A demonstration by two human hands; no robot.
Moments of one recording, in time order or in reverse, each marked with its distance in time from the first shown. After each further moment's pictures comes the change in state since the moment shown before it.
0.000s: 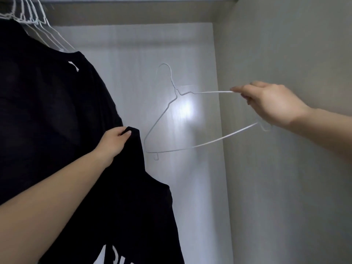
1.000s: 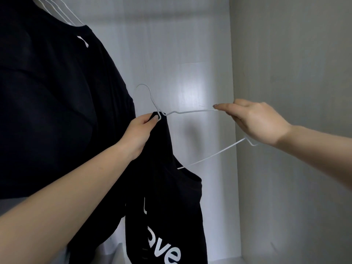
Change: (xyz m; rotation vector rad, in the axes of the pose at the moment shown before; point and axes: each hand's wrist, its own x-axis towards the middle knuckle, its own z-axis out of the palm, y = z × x) left_hand -0.037 -0.011 0.019 -0.316 -0.181 -0.035; right_hand -0.040 -0.066 0.073 0.104 -0.103 -0.106
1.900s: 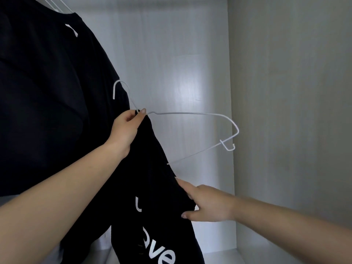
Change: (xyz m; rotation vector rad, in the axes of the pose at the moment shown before) left_hand 0.009 -0.019 -0.016 0.017 0.166 0.030; right_hand -0.084 -0.132 0.094 0.689 -0.778 0.051
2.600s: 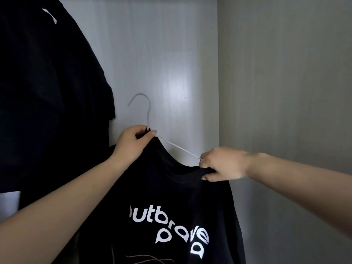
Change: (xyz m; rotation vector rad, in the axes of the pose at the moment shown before) left_hand -0.029 -0.036 0.030 0.361 -0.106 0.210; right_hand -0.028 0.014 -0.101 -0.645 -0.086 0.027
